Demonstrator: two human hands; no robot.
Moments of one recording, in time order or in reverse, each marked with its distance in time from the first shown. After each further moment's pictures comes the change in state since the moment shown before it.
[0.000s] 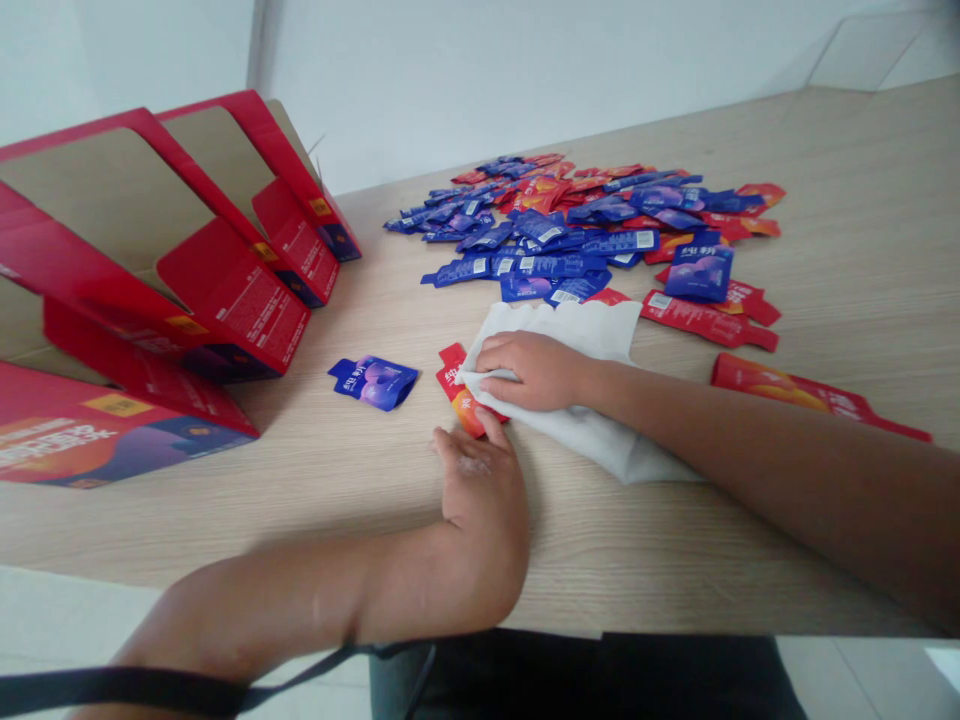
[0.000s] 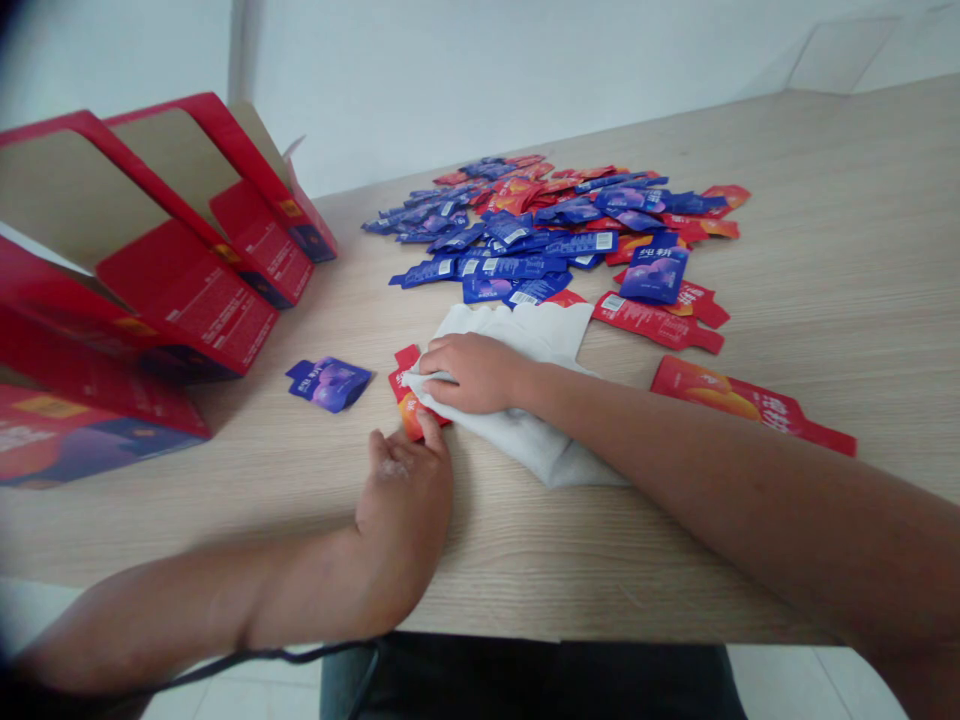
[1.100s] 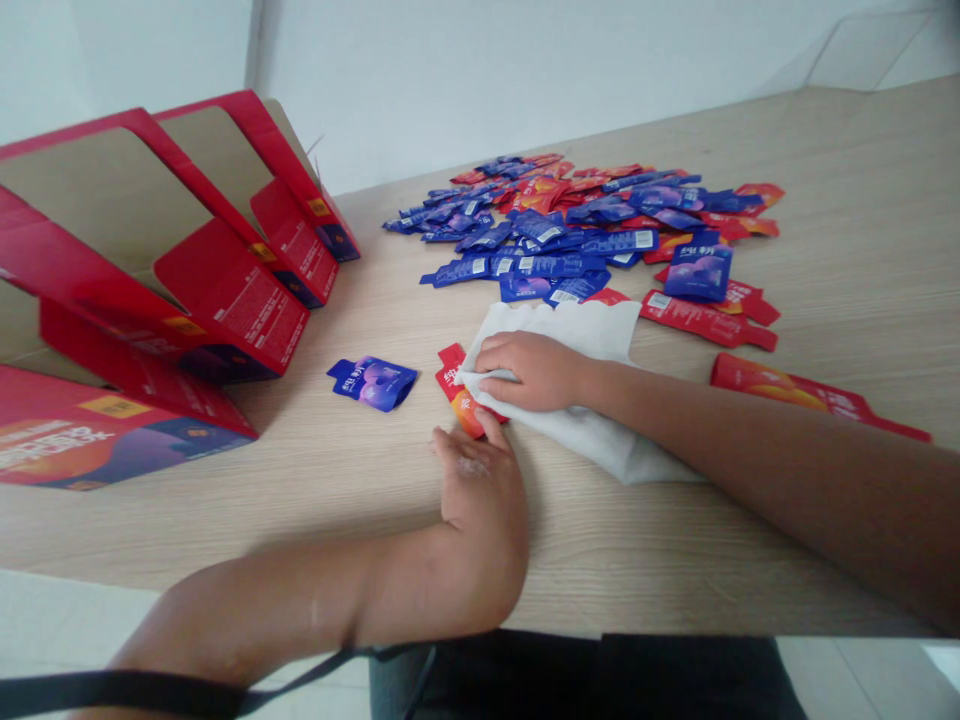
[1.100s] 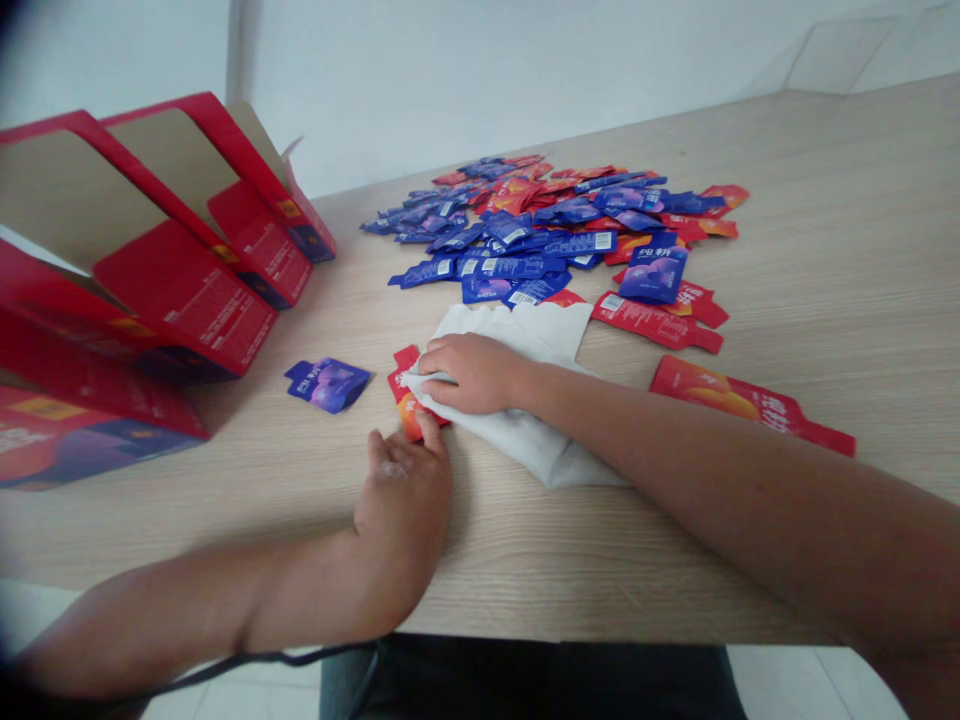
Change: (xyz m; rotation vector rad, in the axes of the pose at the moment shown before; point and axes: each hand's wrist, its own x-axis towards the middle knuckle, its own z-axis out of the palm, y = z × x) left_hand 0.000 0.000 -0.004 -0.030 -0.025 -0.016; right_hand 0.001 0.001 0.000 0.009 -0.006 -0.008
